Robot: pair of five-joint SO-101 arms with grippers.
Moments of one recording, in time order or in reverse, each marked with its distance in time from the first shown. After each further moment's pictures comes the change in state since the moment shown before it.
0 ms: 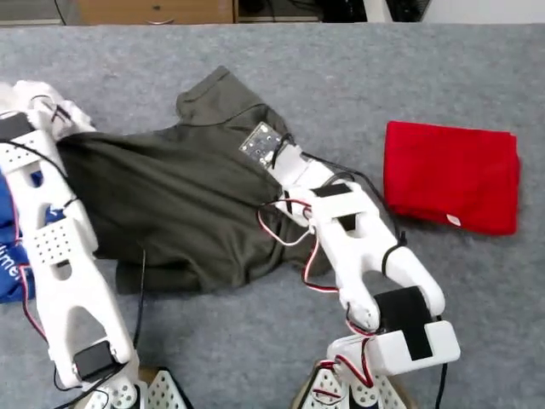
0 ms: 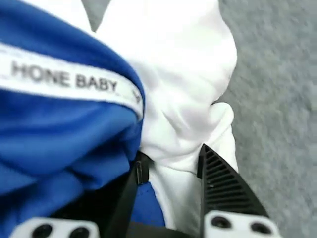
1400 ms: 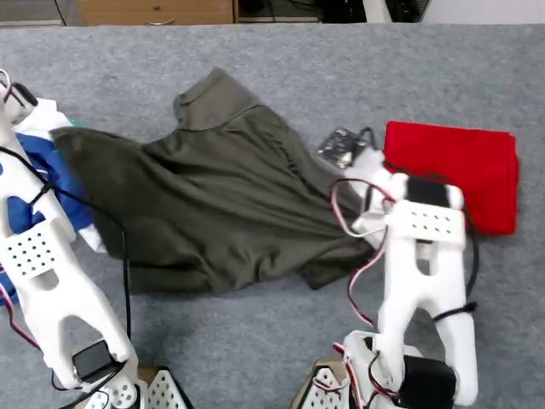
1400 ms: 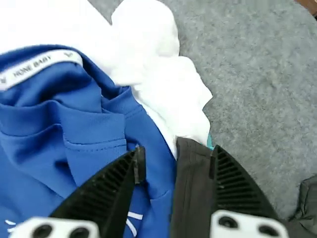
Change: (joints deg) left arm -1.1 -27.3 0.5 26.6 -11.9; right arm 23.8 -23.8 -4.7 43.3 16.3
